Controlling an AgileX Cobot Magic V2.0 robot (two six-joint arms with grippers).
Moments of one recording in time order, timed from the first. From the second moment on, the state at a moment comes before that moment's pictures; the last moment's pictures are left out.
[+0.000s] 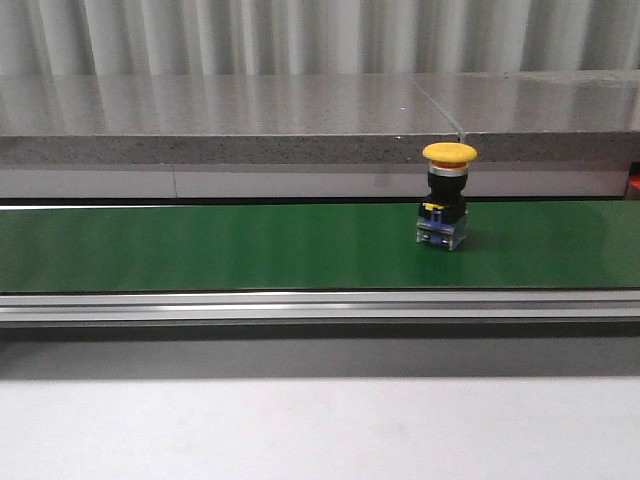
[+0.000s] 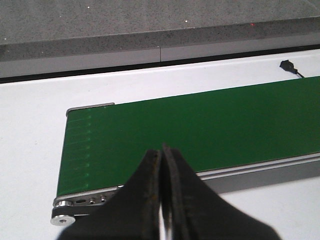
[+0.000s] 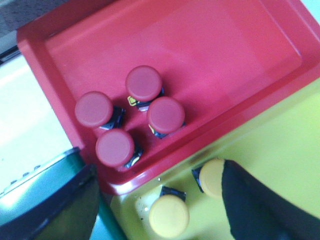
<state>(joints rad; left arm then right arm) -0.13 0.41 -0.55 -0.14 0.63 0.11 -0.50 1.55 -1.37 -0.01 0.83 0.19</state>
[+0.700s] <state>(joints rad) -0.13 0.41 -0.55 -0.14 0.63 0.11 -0.12 1.39 -1.33 -0.01 1.02 0.11</state>
